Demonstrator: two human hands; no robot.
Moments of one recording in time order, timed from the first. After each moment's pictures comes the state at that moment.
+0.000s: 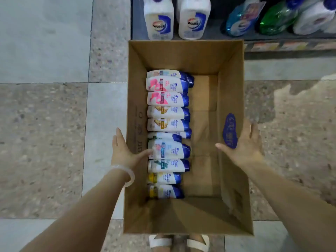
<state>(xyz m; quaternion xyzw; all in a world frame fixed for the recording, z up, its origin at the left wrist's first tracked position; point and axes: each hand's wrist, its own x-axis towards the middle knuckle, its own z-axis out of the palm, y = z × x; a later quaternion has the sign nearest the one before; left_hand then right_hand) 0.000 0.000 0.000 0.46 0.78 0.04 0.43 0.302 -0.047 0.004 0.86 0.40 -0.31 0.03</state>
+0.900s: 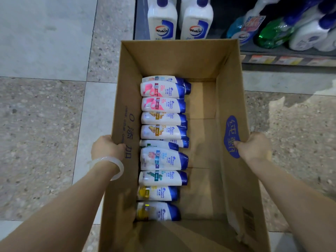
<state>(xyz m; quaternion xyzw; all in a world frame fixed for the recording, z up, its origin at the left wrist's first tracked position) -0.014 0.027 0.005 0.42 0.85 0.01 0.33 0.318 -0.018 0.027 0.91 0.34 -0.24 0.01</state>
